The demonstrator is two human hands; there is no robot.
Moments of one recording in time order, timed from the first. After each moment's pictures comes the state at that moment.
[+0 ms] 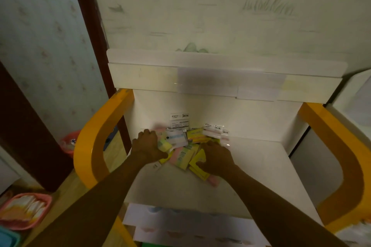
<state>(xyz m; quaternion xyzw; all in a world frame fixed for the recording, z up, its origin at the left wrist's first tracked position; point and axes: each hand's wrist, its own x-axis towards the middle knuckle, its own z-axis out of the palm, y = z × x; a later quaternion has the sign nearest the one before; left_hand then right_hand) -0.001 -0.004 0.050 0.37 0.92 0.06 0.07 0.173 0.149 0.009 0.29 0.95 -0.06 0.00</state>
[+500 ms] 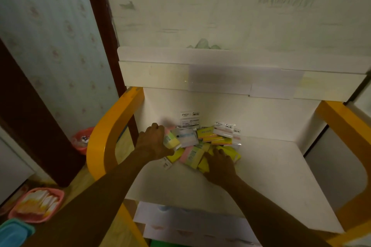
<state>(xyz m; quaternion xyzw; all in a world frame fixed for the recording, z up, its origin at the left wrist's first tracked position) -0.017 -0.018 0.060 0.42 0.90 0.08 0.04 0.155 0.127 -0.031 0.30 0.95 -0.02 0.05</state>
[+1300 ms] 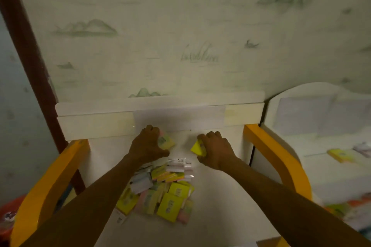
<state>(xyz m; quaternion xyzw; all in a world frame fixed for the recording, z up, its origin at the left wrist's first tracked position) 0.042 0.096 0.163 0.56 0.80 0.19 -0.03 0.249 0.208 0.144 0.38 0.92 0.00 -0.11</state>
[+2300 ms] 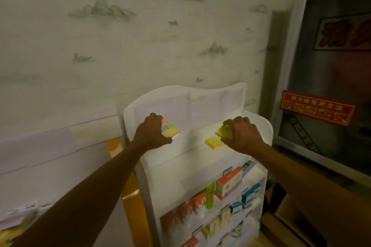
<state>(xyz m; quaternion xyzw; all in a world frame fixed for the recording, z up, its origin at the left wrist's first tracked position) 0.494 0.346 0.212 0.71 0.67 0.20 -0.02 0.784 0.357 0.194 0.62 0.76 0.05 -0.17</state>
